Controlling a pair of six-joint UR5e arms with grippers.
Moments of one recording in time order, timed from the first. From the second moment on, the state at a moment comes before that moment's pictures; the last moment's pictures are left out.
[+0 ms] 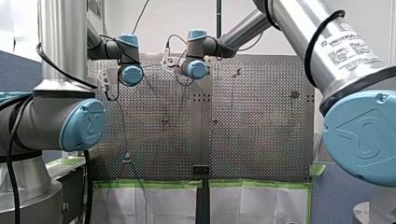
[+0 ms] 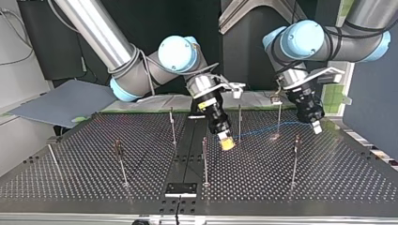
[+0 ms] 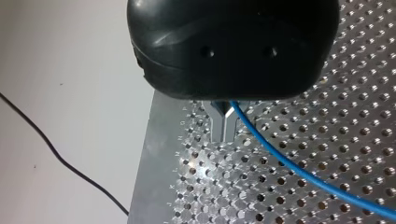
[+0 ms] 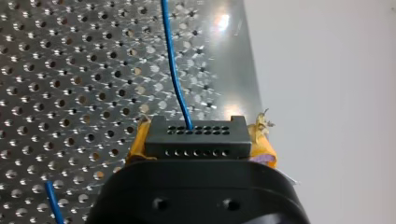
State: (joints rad) left arm -0.05 -1.54 -1.99 -2.48 -2.08 -1.69; right arm 2.45 -1.00 1.15 -0.41 1.60 1.67
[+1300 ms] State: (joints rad) left arm 0.08 -1.74 -1.80 -2.47 -1.90 -1.71; right arm 2.44 -0.95 1.07 -0.41 1.60 1.66
